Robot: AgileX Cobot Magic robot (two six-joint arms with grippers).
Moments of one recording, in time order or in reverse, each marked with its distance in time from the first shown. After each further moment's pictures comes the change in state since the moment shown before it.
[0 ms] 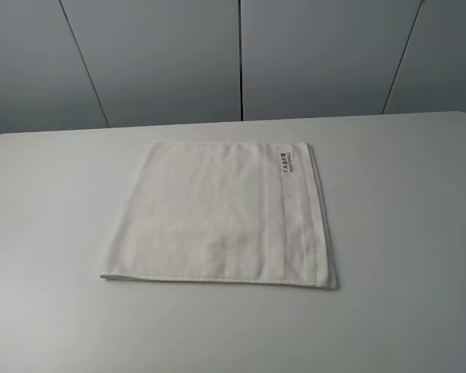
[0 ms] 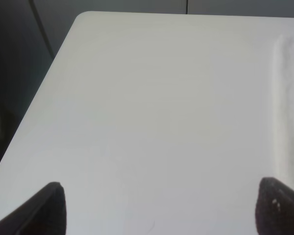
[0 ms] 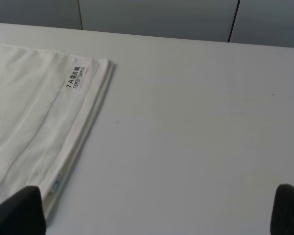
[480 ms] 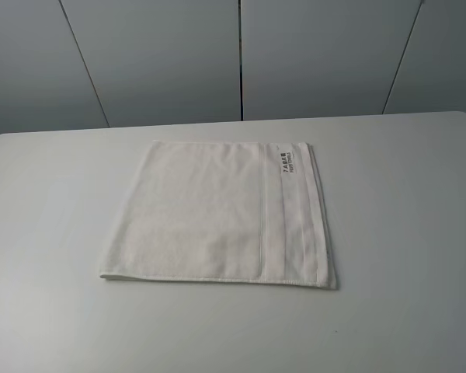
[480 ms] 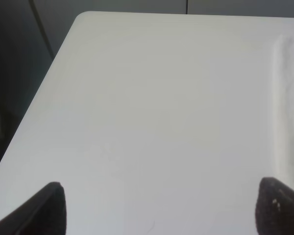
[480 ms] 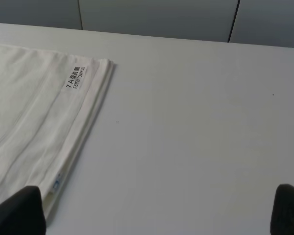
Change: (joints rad) left arm 0.000 0.000 0.000 0.000 0.000 0.000; right arm 0.000 0.000 0.000 0.000 0.000 0.000
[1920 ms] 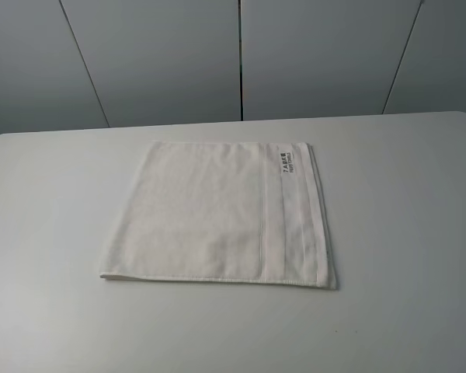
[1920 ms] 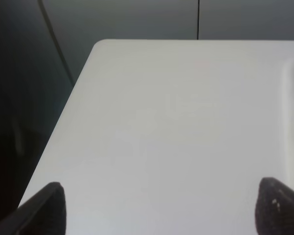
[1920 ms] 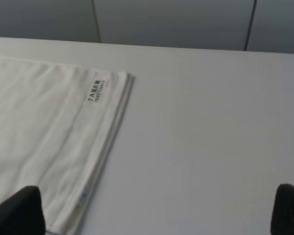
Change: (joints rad) left arm 0.000 0.121 -0.129 0.037 -0.007 0.025; right arm 0.000 0.107 -0.071 0.077 -0.024 -0.015
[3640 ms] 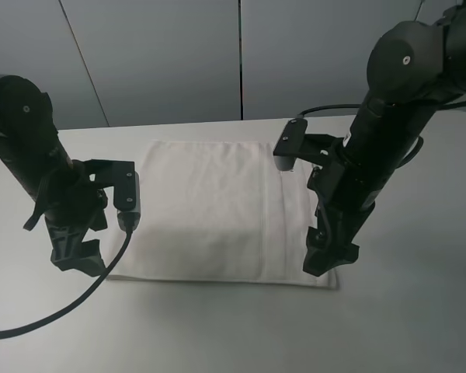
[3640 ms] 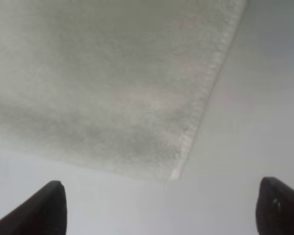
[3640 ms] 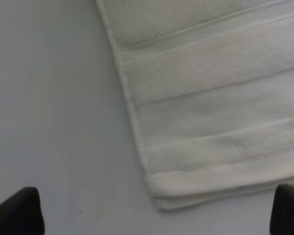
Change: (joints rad) left arm -0.542 1.633 -0.244 -0.195 -0.300 0.969; right arm 0.513 1.579 -0.337 0.124 -0.181 -0.675
